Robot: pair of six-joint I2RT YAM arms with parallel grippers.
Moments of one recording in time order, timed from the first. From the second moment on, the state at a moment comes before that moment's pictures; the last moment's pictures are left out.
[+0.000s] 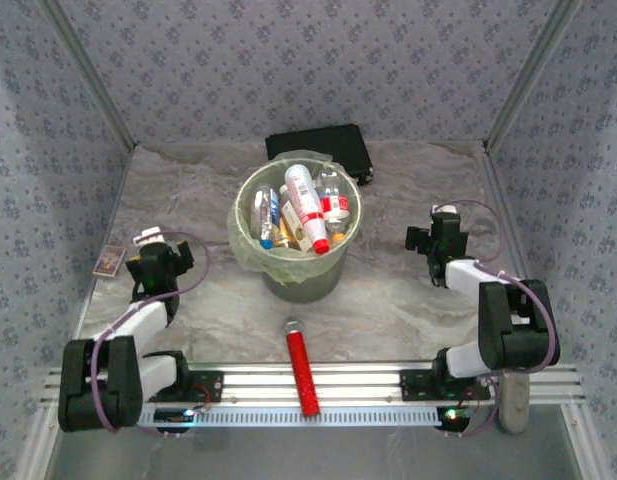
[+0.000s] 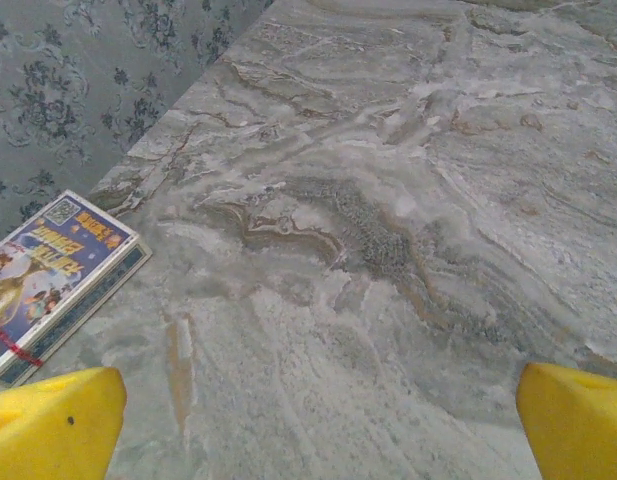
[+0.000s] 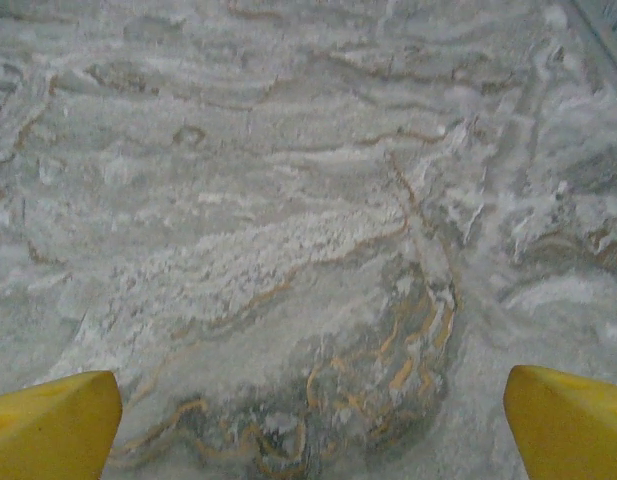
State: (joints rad) left arm 0.05 1.15 0.28 0.37 -0.33 -0.16; right arm 0.05 1.43 0.56 0.22 0.23 0.08
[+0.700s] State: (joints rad) left arm -0.03 1.55 0.37 0.74 -0.27 -0.08; right arm -0.02 1.51 0.39 0.65 0.16 0.01
